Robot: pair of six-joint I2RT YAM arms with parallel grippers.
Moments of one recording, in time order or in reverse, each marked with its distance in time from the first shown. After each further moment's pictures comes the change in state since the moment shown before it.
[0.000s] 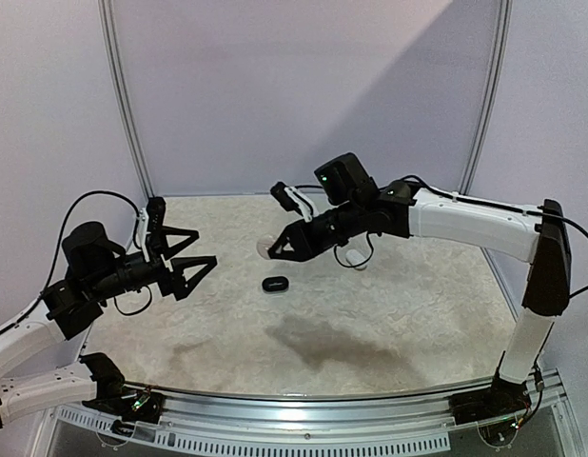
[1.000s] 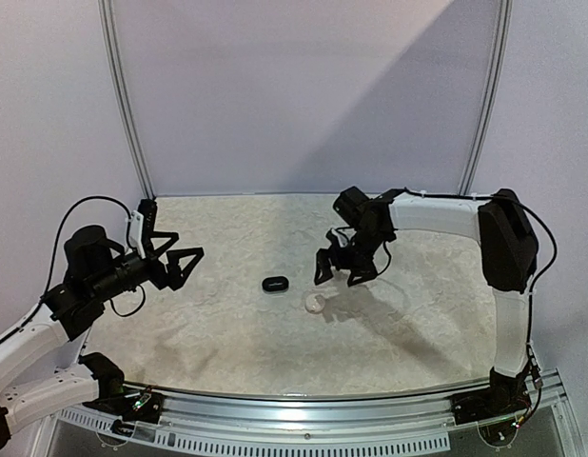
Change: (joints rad) left arm 0.147 -0.013 -0.048 -0.050 -0.117 -0.022; right arm -0.238 0.246 0.021 -0.385 0.118 0.164
